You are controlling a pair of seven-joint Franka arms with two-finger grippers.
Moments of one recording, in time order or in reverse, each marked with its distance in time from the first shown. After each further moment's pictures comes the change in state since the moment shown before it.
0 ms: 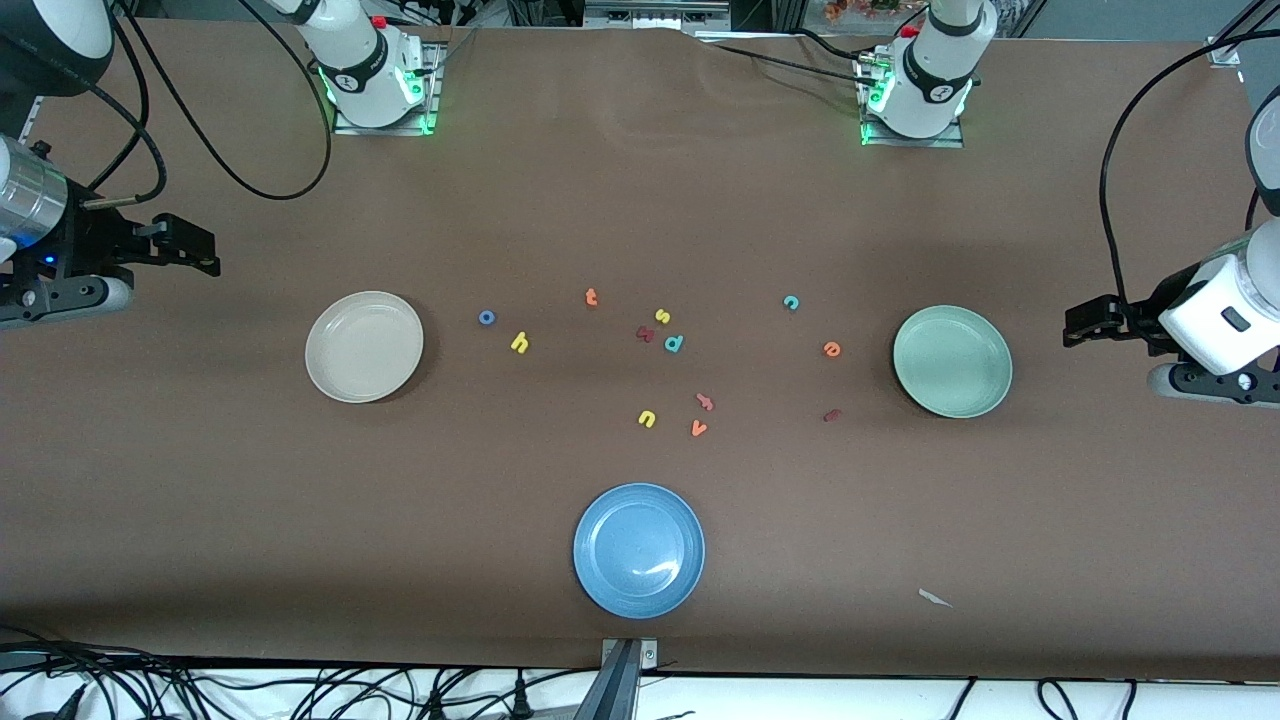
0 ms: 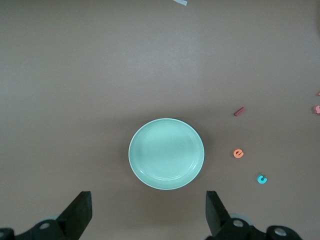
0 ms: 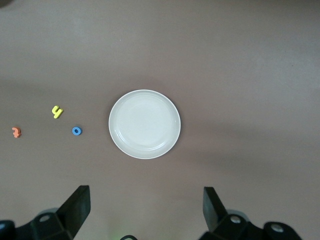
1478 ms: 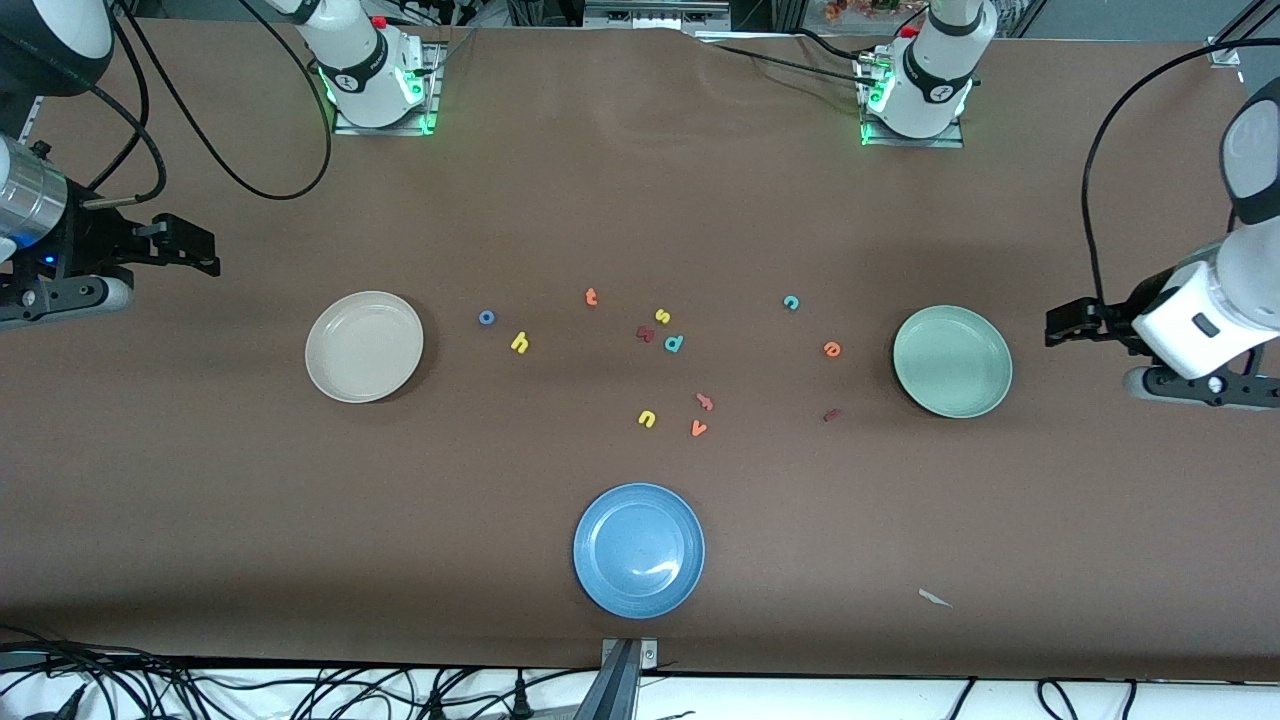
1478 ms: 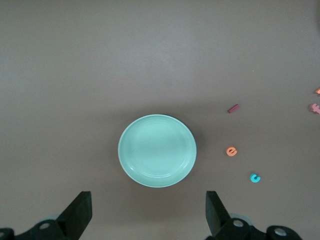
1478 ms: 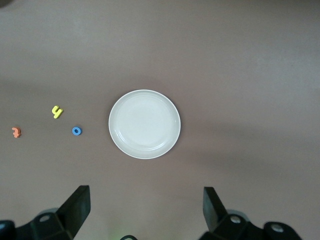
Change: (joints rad) left arm -0.039 0.016 -0.008 -0.019 -0.003 0.000 -0.068; right arm 0.000 0.000 0.000 0.000 0.000 0.000 0.000
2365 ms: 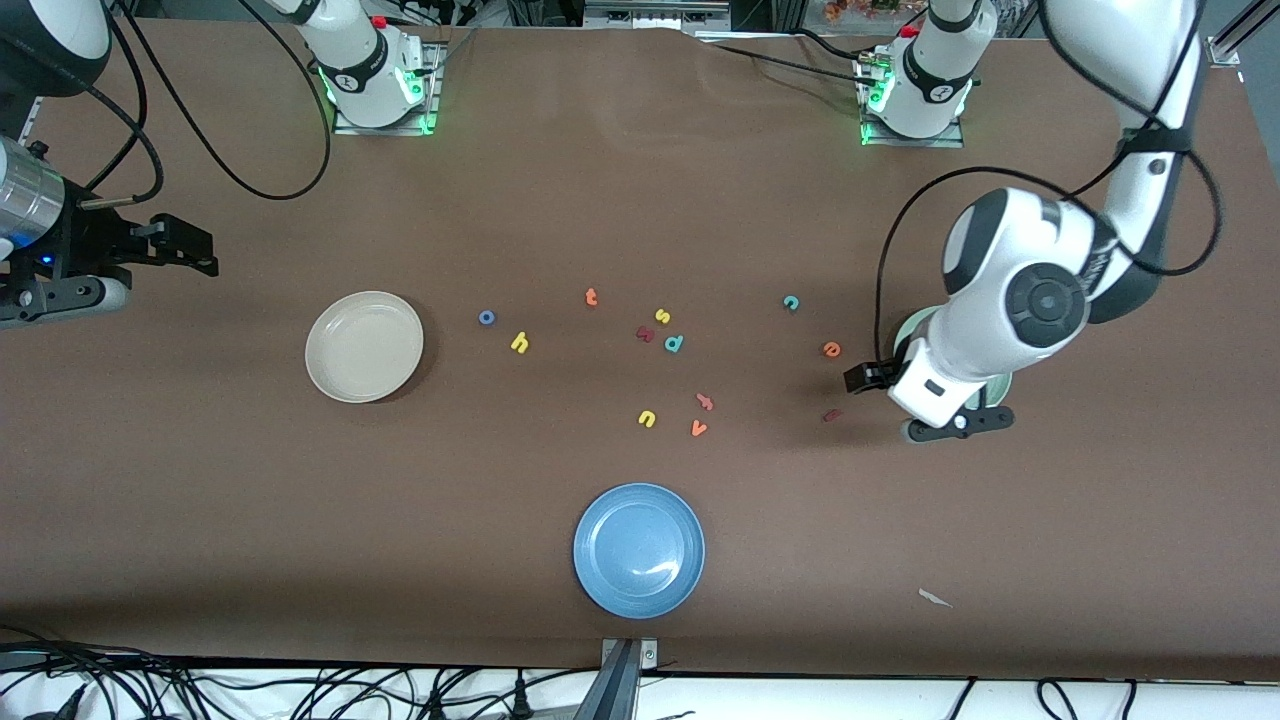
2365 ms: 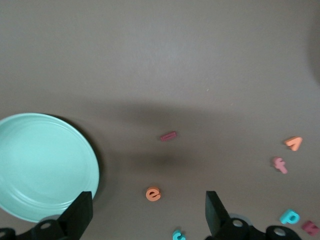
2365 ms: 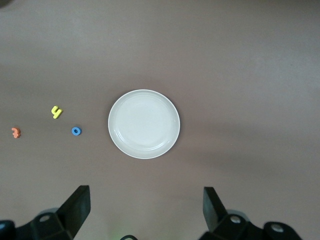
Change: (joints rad) left arm -0.215 0.129 -0.007 -0.274 -0.052 0.432 -0.476; right arm 0.000 0.000 -0.004 0.000 0.001 0.000 0.000
